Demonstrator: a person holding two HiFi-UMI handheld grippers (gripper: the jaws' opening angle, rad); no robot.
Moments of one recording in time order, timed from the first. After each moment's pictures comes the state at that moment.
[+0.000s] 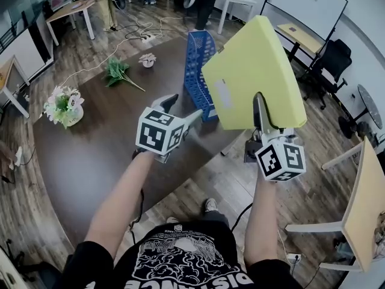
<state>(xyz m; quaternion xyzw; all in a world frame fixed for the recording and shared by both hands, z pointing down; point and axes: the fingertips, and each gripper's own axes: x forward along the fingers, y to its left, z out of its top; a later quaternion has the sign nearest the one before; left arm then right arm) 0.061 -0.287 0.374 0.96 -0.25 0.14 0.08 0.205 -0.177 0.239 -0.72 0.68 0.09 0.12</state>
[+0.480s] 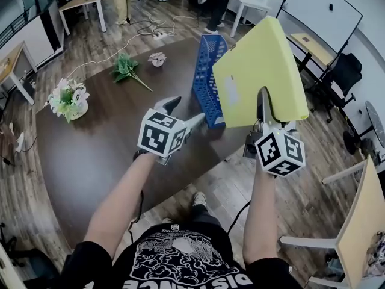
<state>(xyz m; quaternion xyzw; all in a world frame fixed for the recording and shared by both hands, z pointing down) 0.053 -0.312 0.384 0.95 -0.27 0.14 0.09 0.220 -0.236 0.240 -0.74 0.66 0.06 0.11</state>
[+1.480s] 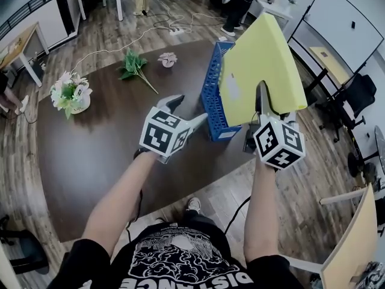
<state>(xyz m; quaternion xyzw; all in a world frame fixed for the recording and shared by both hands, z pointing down) 0.061 -0.374 0.390 0.93 -0.32 0.15 0.10 0.225 -0.344 0.242 -0.71 0.70 0.03 0.06</state>
